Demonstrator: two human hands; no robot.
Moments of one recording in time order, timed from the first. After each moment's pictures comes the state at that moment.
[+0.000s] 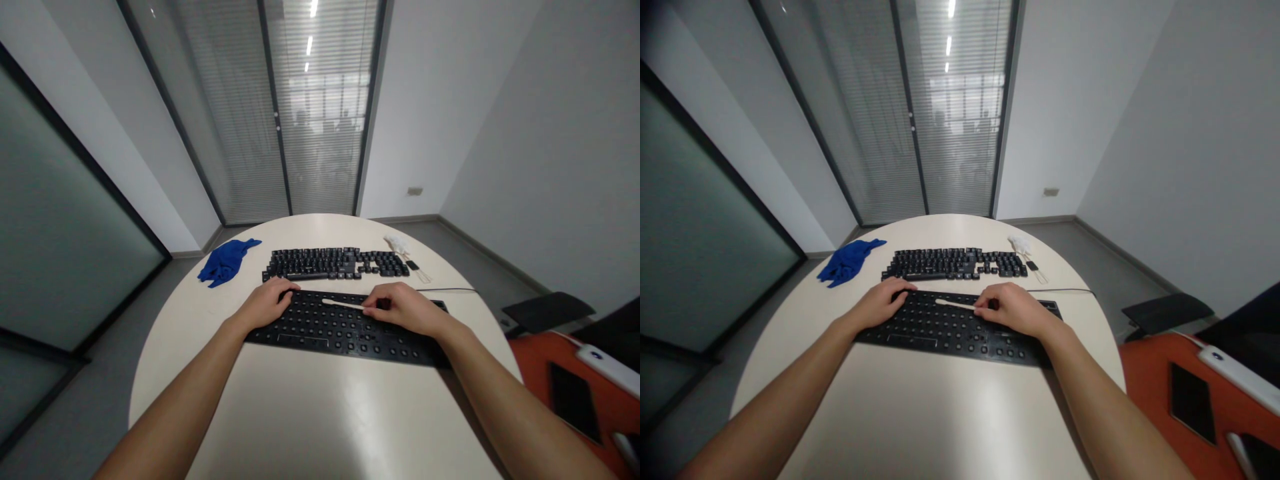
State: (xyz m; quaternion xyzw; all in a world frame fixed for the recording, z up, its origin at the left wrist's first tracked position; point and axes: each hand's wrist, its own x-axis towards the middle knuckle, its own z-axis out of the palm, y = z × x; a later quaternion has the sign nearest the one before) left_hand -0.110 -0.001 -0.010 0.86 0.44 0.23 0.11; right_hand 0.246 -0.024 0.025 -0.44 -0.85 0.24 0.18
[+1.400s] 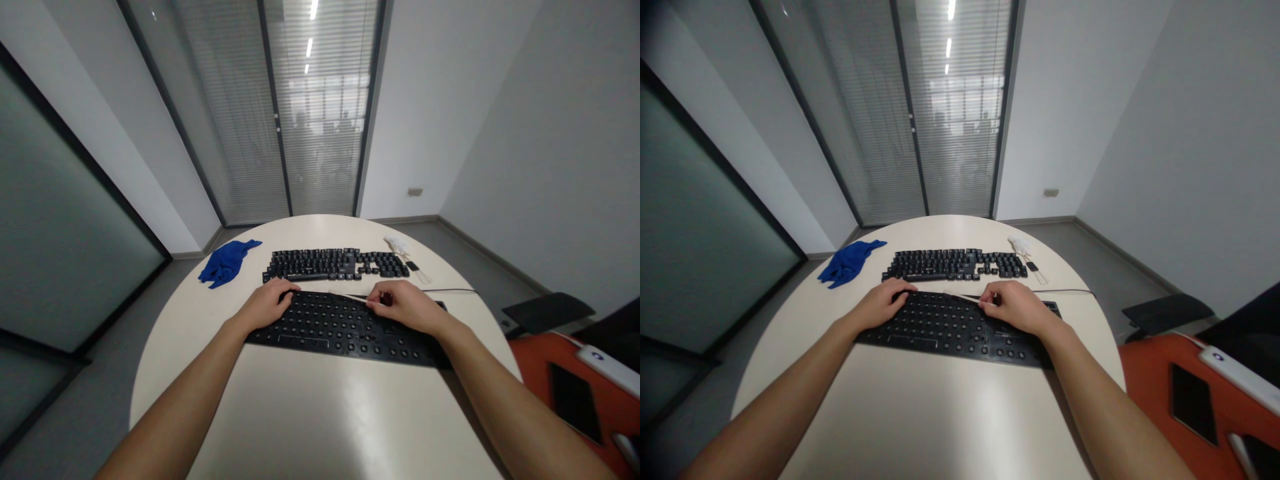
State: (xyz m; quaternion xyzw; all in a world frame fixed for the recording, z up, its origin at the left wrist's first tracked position) left_hand -0.108 -0.003 -0.007 0.86 0.44 0.23 0.12; right_hand 0.248 -0.021 0.024 -0.47 -0.83 0.22 0.20
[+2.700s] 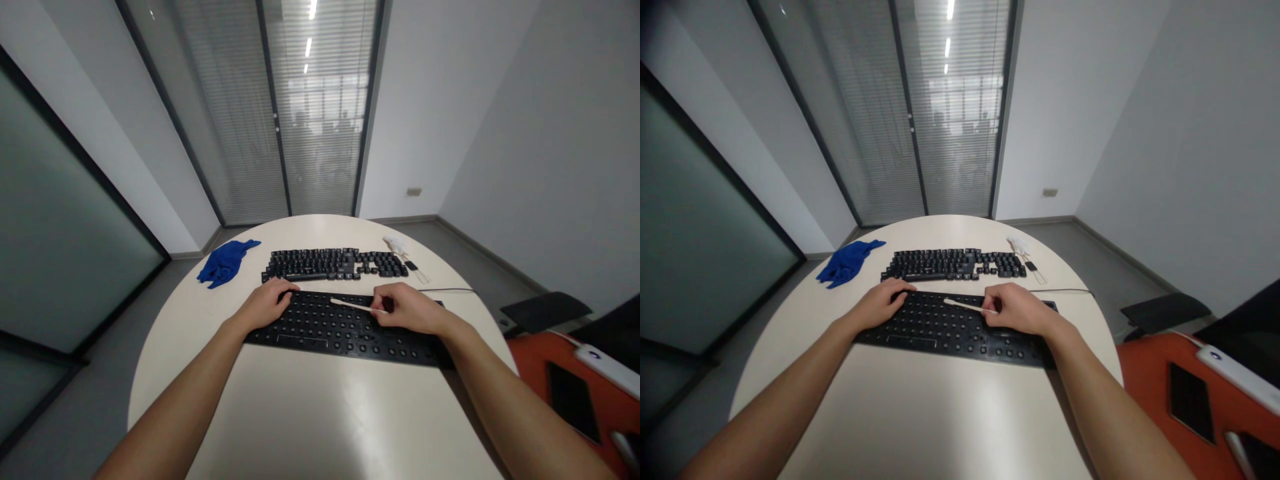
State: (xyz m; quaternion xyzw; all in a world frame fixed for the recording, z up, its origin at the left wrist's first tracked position) left_hand -0.110 -0.001 -0.010 0.86 0.45 0.21 0.11; right_hand 0.250 -0.025 0.024 -0.47 -0.83 0.26 0.16
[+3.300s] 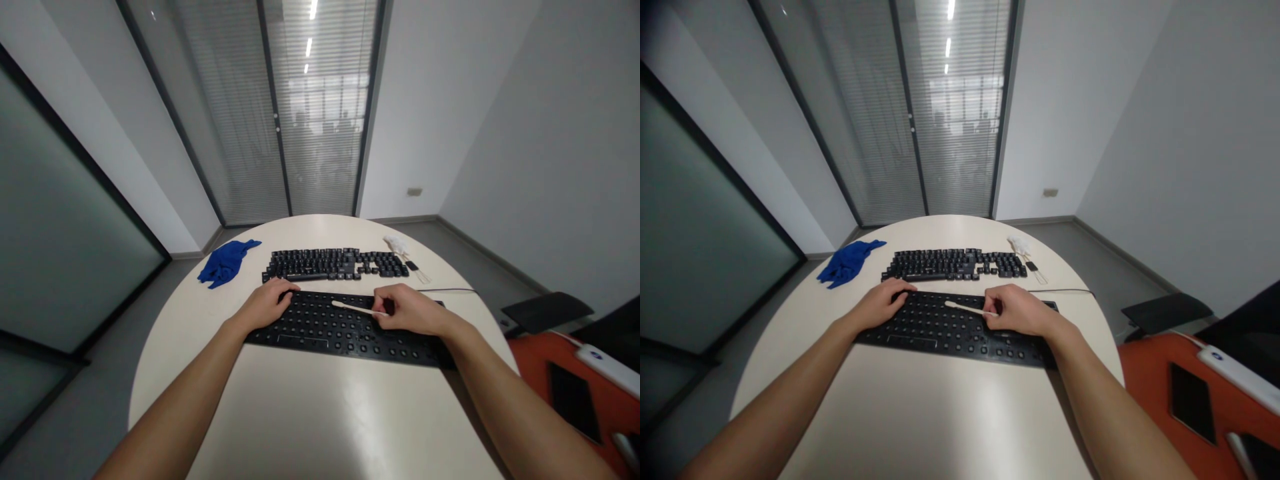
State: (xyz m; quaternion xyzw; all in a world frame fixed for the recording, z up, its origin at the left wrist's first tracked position) left_hand -0.109 -0.002 -0.009 0.86 0.44 0.22 0.11; right_hand 0.251 -0.027 0.026 -0.47 -0.82 0.29 0.15
